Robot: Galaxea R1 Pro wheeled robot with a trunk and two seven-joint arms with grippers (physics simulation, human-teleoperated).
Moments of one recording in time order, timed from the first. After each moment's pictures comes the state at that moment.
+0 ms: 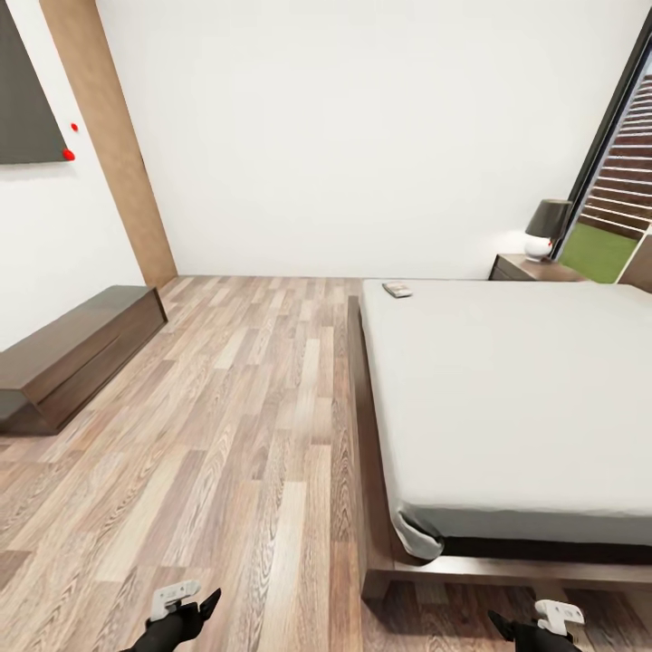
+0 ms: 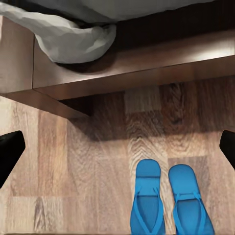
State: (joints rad) left arm -0.47 0.15 -0.12 -0.04 0.53 -0.33 -0.49; right arm -0.48 -0.33 0.18 0.00 -0.52 -0.26 0.57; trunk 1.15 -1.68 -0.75
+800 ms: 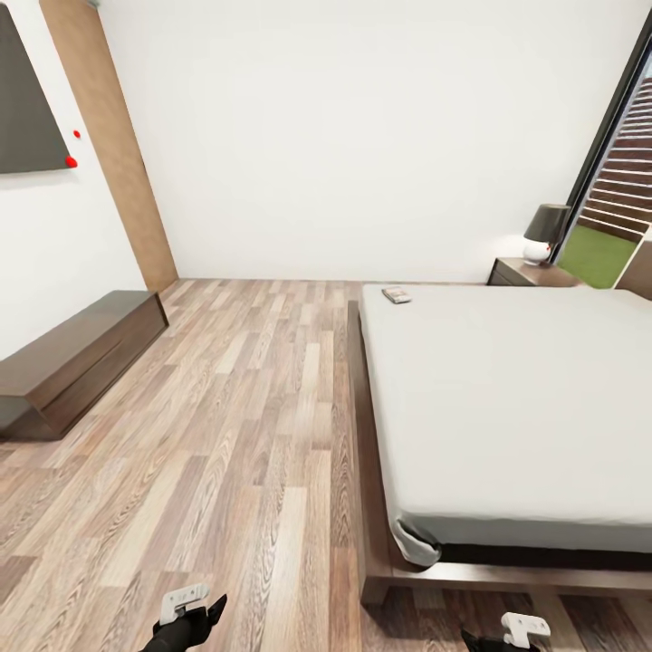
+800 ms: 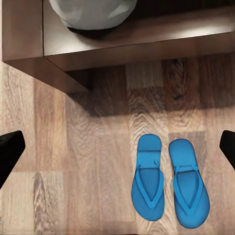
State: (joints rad) left arm -0.47 0.11 -0.12 -0.04 0.49 -0.33 -0.39; right arm -0.48 -0.20 0.20 0.03 -0.42 -0.26 0.35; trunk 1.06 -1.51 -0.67
